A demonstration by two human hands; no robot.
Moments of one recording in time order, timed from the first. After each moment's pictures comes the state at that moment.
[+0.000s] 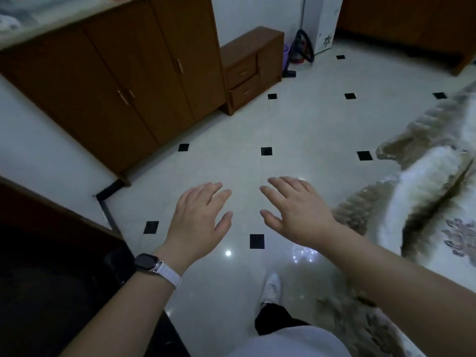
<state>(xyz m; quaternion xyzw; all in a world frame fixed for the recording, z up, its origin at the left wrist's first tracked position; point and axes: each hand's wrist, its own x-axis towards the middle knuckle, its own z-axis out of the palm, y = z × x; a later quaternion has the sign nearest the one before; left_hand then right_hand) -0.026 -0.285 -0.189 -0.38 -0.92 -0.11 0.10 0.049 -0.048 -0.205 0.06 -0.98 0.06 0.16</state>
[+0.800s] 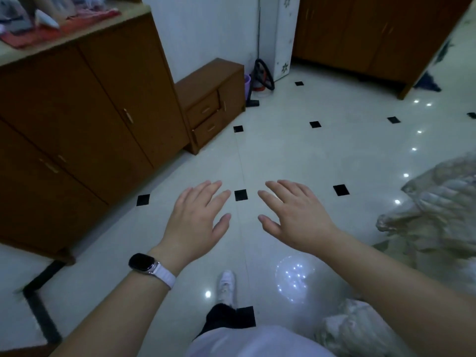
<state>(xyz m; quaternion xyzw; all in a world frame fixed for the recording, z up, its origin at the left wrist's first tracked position) -0.380 -0.102 -0.178 -0.47 -0.87 -0.12 0.11 -0.257 0.116 -0.184 -0.02 -0.98 0.01 0.17</state>
